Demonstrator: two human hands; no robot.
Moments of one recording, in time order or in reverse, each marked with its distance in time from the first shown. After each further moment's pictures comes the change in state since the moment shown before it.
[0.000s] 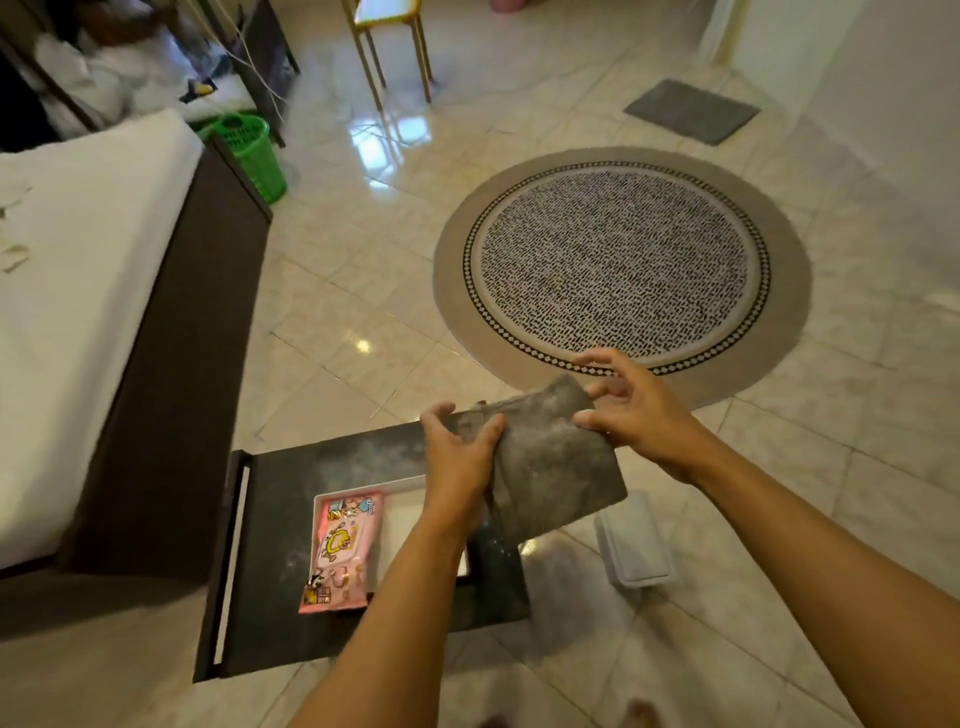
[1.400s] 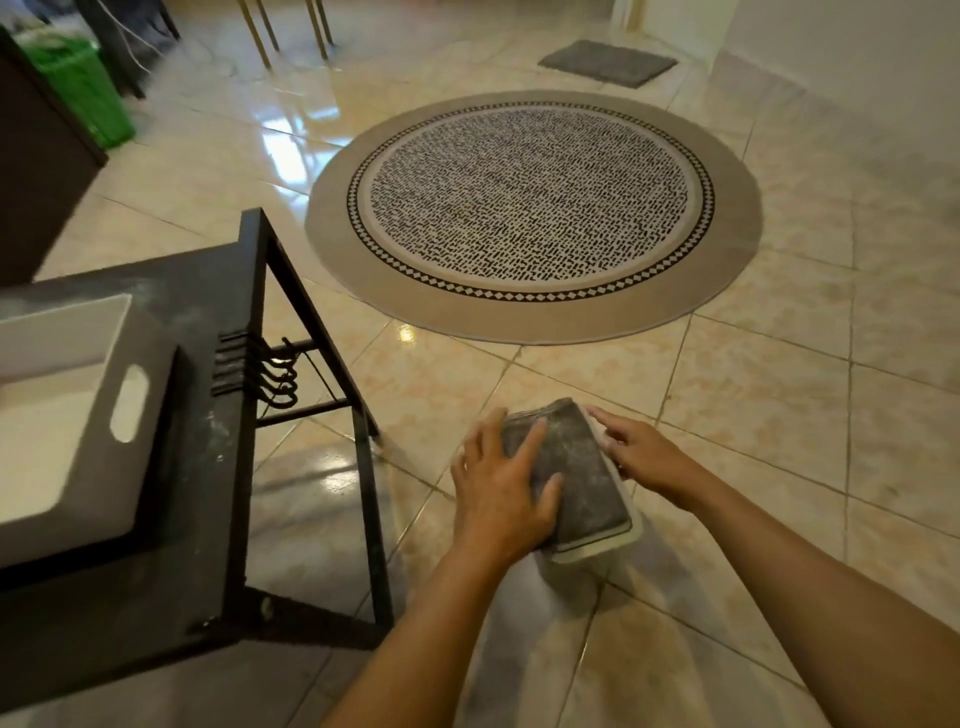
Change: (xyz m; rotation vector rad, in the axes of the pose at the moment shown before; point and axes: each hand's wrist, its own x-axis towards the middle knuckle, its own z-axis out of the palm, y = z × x) left_hand 0.165 -0.462 0.189 1.076 -0.201 0.751; right_hand 0.081 0.536 -0.074 -0.363 0.153 0.158
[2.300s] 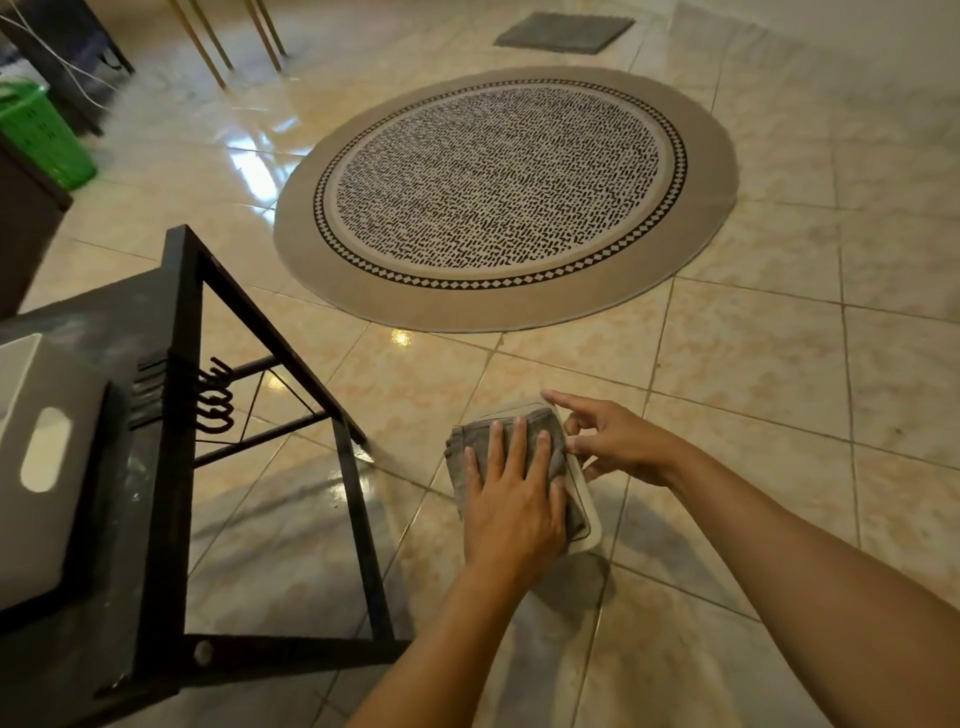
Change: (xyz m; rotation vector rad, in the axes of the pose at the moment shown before) left_hand -0.005 0.011 0.039 0.317 -0.165 0.061; right_hand 0.003 0.007 0.007 0.346 -0.205 -0.021
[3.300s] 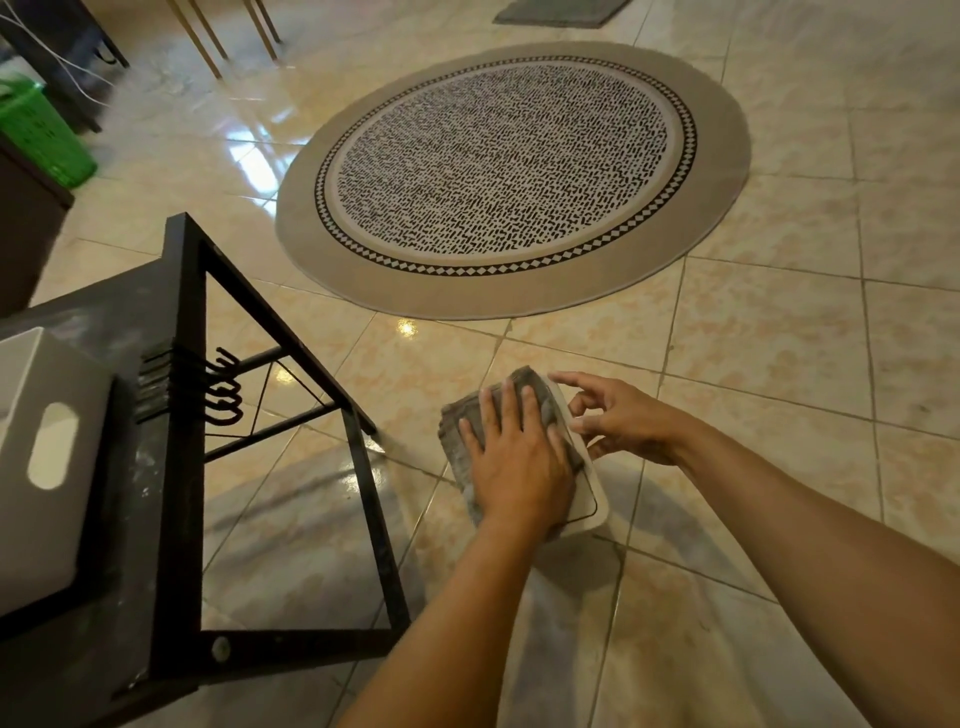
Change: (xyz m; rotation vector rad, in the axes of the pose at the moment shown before) left_hand 0.029 -0.003 -0.008 -0.023 -0.015 -0.181; right_hand 0.011 0.000 0.004 0.089 0.003 -0.010
